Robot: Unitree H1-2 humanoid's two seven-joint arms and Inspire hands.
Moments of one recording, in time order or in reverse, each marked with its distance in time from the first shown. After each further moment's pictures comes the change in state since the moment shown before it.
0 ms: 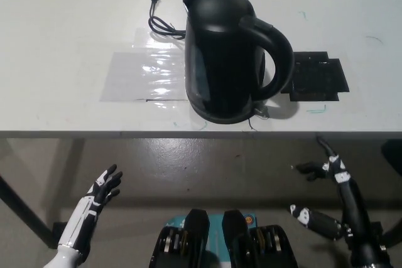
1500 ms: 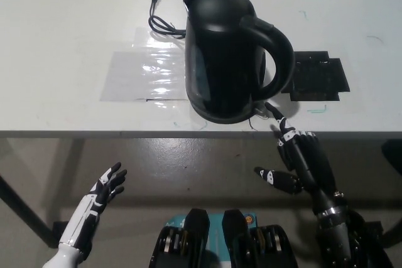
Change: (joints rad) left_arm -0.007 0.006 0.000 0.000 -0.015 -0.025 -0.040; right_arm -0.262 0.038 0.053 0.242 -0.391 0.137 -0.022
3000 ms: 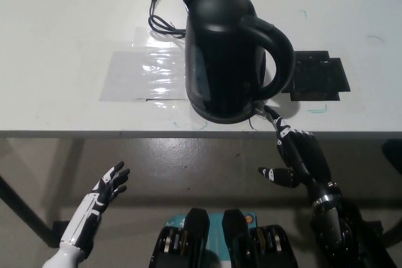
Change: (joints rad) left_arm -0.008 0.002 0.000 -0.003 -0.002 -0.001 -0.024; right_arm -0.078 -0.016 0.040 0.146 -0.005 0.088 0.000
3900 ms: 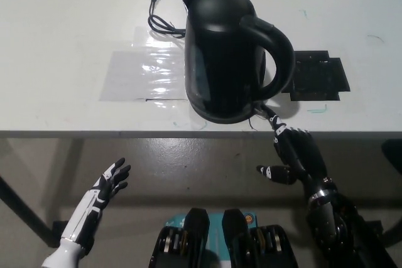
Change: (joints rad) left_arm -0.012 0.000 0.000 -0.001 0.000 0.000 -0.003; right_arm -0.036 -0.001 0.024 0.057 0.000 0.025 -0.007
